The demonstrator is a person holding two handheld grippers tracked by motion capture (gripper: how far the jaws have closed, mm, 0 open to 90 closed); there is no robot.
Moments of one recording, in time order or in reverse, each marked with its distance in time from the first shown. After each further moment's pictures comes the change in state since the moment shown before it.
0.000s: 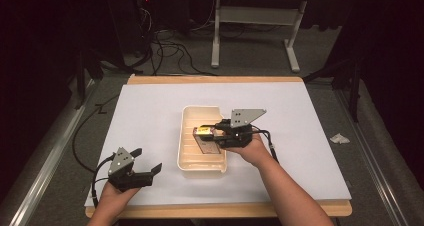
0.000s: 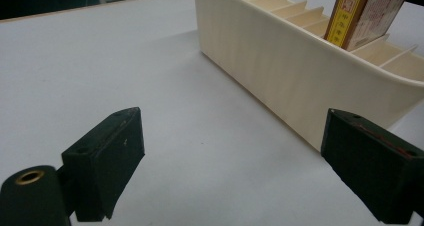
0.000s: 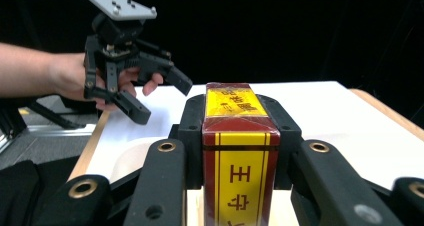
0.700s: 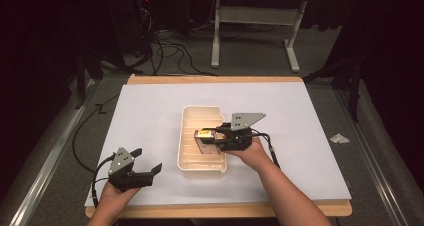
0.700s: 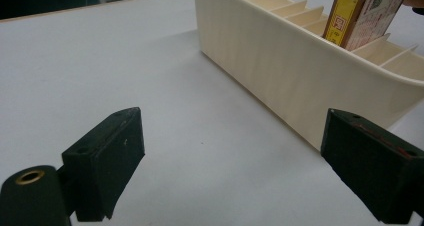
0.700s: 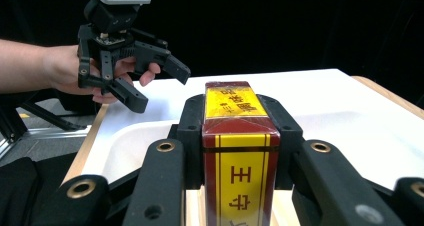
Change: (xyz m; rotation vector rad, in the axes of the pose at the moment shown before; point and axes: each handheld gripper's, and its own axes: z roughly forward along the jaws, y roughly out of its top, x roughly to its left) left arm 0.000 0.000 0.000 -0.002 0.001 -0.002; right arm 0.001 -0.017 0.001 -0.002 -0.011 0.037
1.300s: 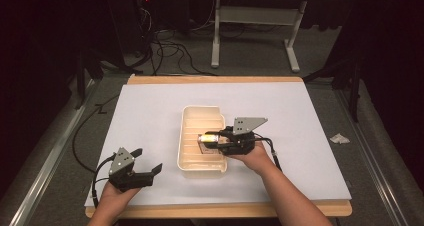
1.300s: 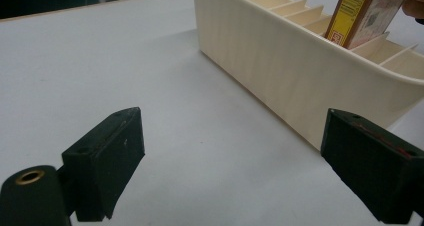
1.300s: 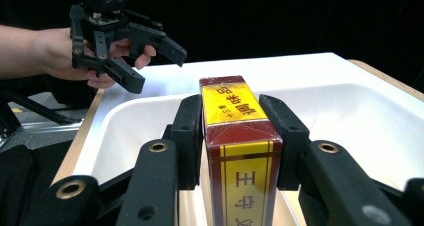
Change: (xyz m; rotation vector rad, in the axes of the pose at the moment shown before) left arm -0.001 -0.001 0.001 0.001 -0.002 -0.002; right arm 0.005 -0.014 -0.006 0.037 -0.029 0.018
